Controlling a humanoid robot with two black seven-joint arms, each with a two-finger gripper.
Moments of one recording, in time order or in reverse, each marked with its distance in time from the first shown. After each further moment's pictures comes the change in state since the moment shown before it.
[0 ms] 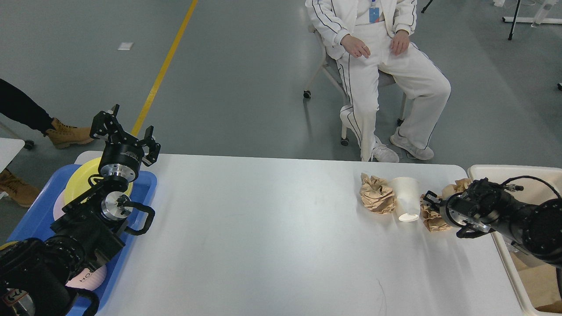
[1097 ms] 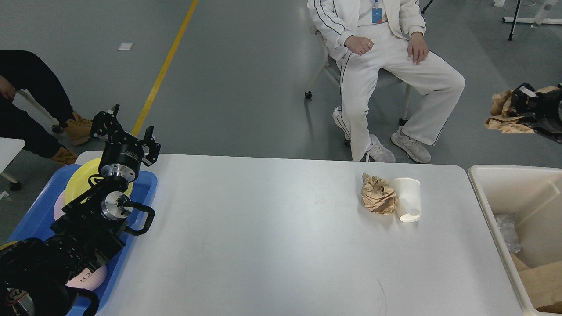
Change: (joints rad) left arm 0.000 0.000 0.000 0.000 0.000 0.000 0.000; right arm 0.613 -0.494 -0.008 0.412 0.003 0.019 0.002
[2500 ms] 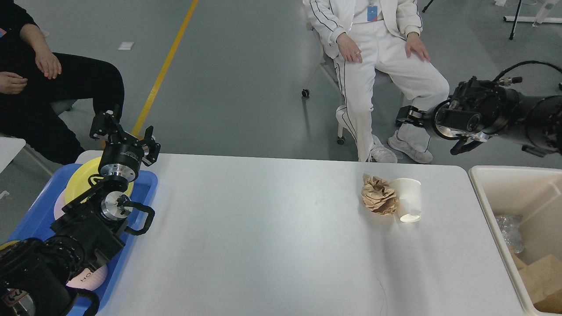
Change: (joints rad) left arm 0.000 0.000 0.000 0.000 -0.001 0.000 0.000; right arm 0.100 0.552 -0.213 0.057 -0.011 -0.001 -0.001
